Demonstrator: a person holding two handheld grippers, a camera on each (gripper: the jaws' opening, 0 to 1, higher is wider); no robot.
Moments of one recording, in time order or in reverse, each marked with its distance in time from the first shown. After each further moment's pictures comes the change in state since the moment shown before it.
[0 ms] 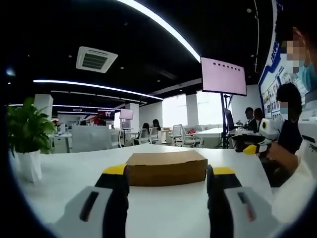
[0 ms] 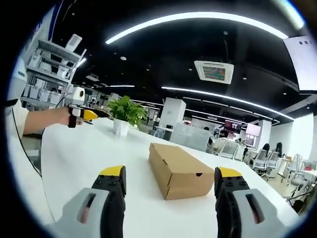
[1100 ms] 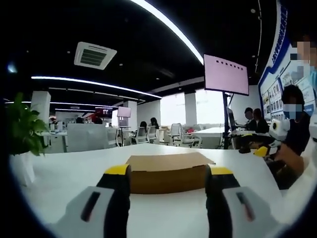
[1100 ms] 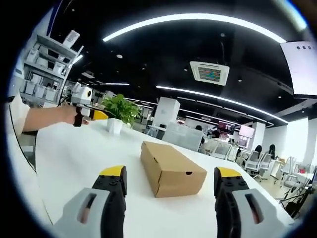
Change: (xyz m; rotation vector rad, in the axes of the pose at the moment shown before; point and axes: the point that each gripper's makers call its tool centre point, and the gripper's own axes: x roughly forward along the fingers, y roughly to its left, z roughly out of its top) left arm 0.051 0.015 -0.005 0.013 0.017 -0.018; right arm -0.003 -0.010 -0.007 -0.080 0.033 -0.060
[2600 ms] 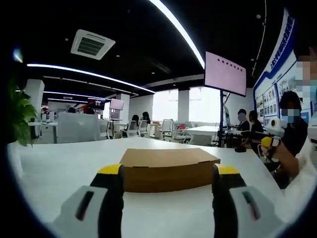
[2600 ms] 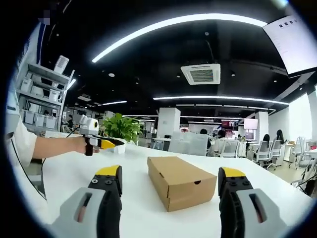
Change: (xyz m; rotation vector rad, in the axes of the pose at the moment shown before) left arm 0.031 0.028 -0.019 -0.071 0.053 -0.095; right arm 0.008 -0.003 0.027 0.207 -0.128 0.045
